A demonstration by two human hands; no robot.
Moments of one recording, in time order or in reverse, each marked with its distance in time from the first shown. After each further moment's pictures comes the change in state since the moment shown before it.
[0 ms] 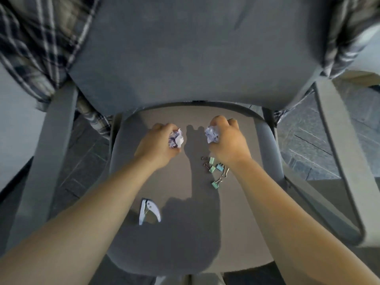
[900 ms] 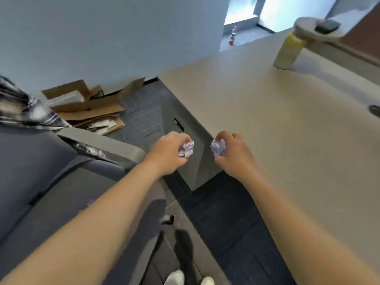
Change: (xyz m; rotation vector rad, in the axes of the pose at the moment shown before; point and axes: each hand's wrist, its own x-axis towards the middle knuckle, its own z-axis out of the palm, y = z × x) left_hand -0.289 0.312 0.066 0.349 -0.556 1.183; right_hand -0.462 0.129 -0.130 0.277 0.801 0.771
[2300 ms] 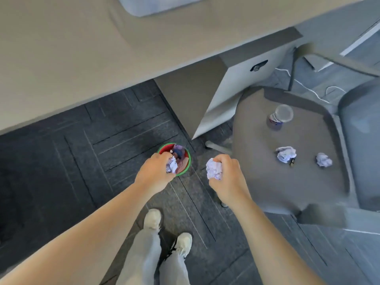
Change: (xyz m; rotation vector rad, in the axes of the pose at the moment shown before) left_hand -0.343 0.295 0.497 0.484 -1.009 0.890; right_hand -0.620 0.331 0.115 0.577 0.709 1.452
